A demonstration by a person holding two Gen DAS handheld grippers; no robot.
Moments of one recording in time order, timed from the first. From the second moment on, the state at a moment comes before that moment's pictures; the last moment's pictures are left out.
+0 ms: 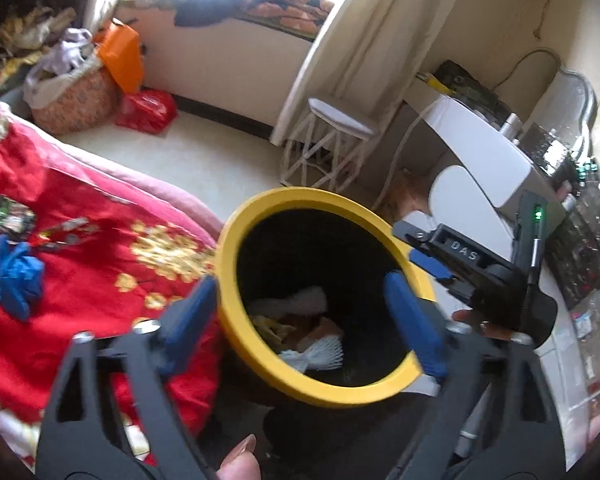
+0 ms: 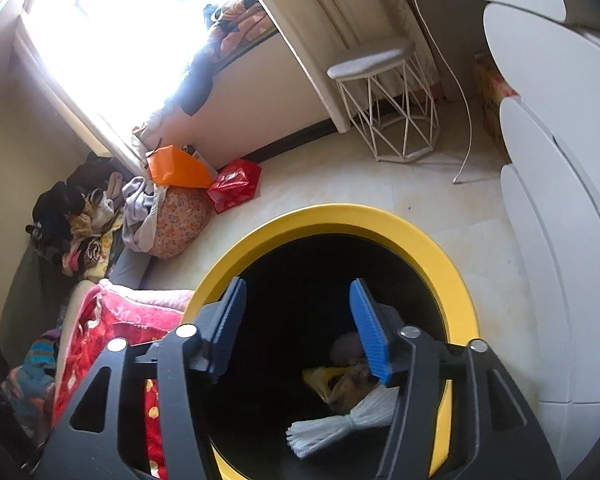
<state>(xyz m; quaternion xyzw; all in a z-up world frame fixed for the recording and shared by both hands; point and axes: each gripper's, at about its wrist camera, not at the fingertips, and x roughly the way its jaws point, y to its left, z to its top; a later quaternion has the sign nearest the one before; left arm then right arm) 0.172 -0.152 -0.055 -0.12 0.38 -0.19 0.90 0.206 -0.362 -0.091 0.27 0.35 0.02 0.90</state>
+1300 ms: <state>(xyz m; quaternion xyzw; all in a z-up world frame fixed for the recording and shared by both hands) 0.125 -0.033 -0.020 -0.12 0.28 -0.05 0.95 0.163 -0.235 -0.048 0.09 0.24 0.07 0.96</state>
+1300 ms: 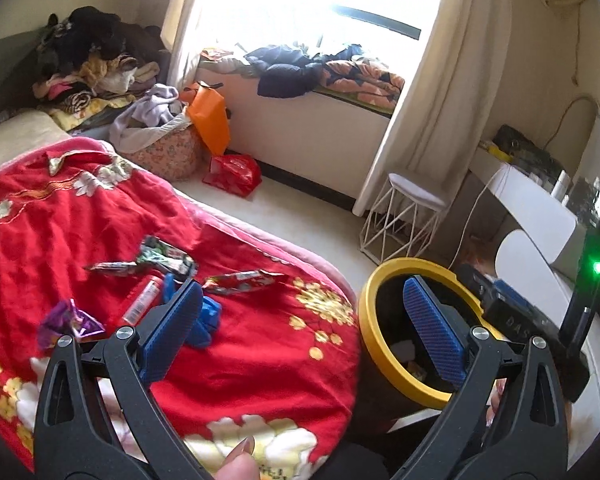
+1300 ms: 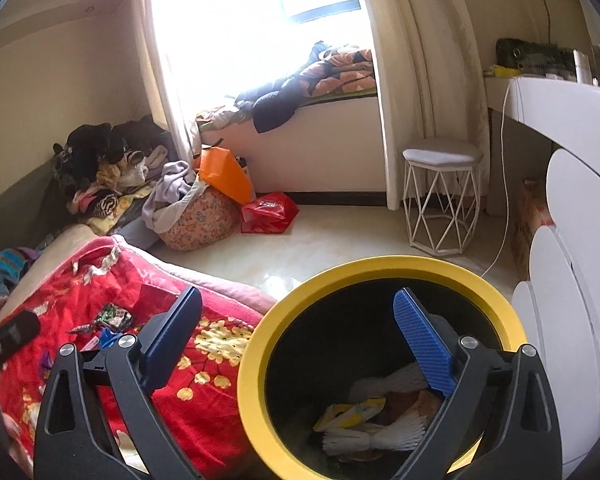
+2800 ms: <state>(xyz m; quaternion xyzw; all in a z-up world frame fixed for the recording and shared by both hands) 0.106 0.142 -0.038 -0.17 0.29 0.07 0.94 0.178 -0.062 -0.057 -0.01 0.28 0.24 0.93</state>
